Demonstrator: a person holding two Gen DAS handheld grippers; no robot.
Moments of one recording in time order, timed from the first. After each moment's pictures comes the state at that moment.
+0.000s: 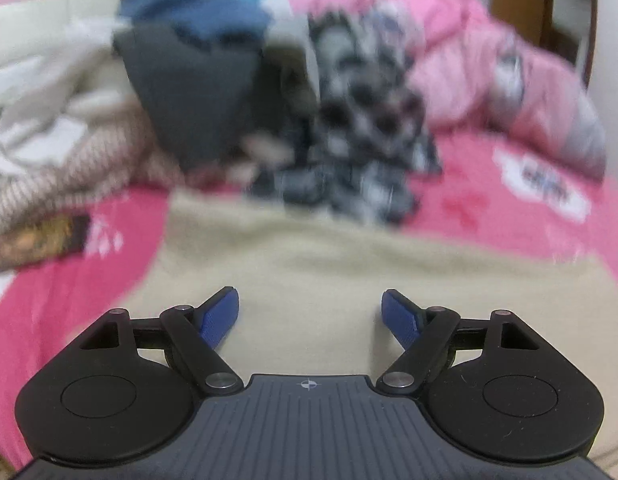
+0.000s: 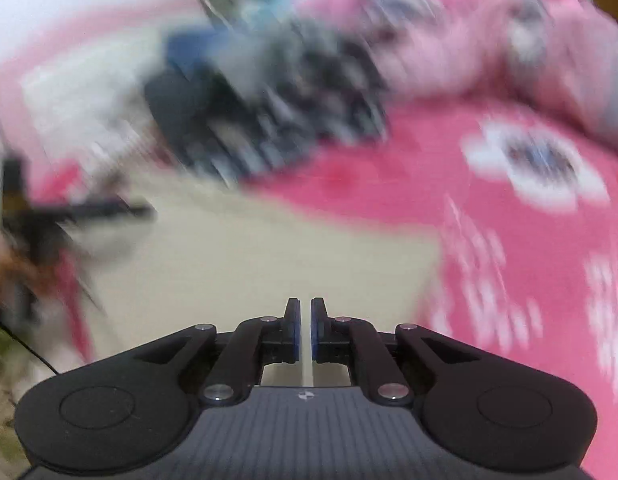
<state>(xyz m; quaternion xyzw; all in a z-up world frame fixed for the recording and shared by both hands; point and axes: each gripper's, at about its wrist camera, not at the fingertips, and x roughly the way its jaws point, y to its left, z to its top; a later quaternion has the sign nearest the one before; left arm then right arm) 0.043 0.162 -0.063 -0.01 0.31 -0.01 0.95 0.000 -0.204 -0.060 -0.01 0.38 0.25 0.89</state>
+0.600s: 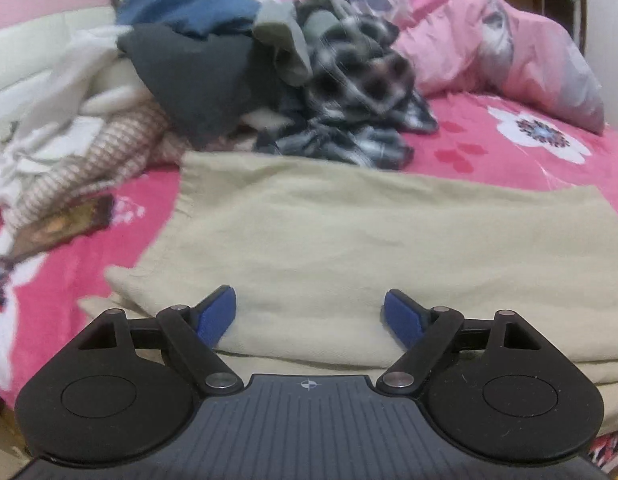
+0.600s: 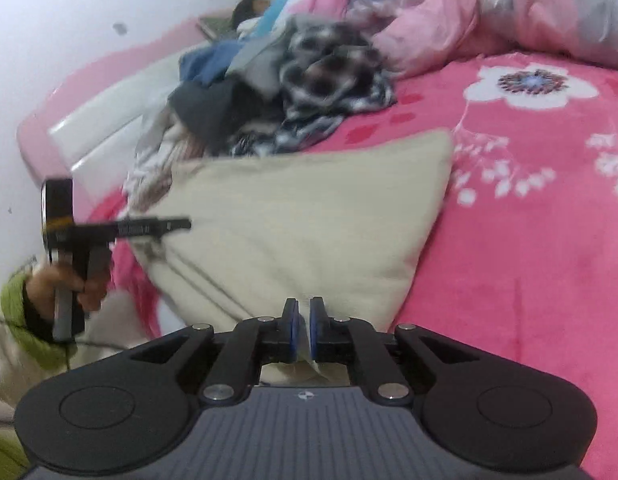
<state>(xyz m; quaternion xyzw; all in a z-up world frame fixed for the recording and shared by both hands) -0.007 0.142 -0.058 0.03 0.31 0.00 0.95 -0.074 -0.227 -0.061 0.11 0.34 0.31 0.88</state>
